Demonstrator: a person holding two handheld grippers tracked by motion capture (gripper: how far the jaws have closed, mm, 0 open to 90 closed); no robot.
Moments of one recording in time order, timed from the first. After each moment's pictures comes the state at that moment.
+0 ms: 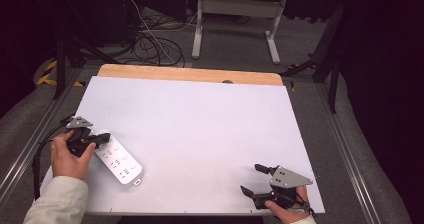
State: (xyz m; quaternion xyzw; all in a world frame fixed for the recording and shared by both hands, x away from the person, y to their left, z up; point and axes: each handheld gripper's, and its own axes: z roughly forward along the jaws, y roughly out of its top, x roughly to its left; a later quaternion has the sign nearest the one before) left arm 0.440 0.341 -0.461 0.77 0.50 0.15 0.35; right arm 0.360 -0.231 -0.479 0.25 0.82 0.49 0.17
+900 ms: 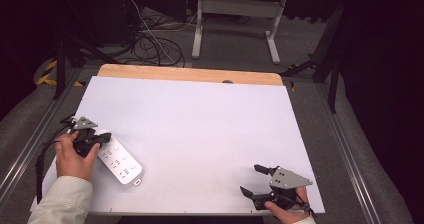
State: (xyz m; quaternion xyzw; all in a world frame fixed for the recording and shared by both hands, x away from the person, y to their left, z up) left arm 0.439 0.329 -0.460 0.78 0.51 0.18 0.32; right arm 0.359 -0.230 -0.479 0.25 0.82 0.49 0.17
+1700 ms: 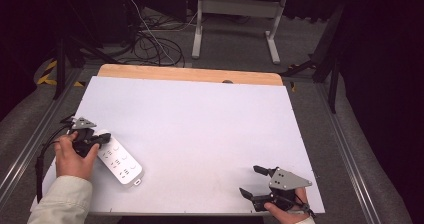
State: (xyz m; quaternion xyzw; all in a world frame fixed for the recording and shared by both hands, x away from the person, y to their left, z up) left arm 0.439 0.331 -0.461 0.77 0.52 0.18 0.33; right arm 0.357 -0.229 -0.479 0.25 0.82 0.49 0.17
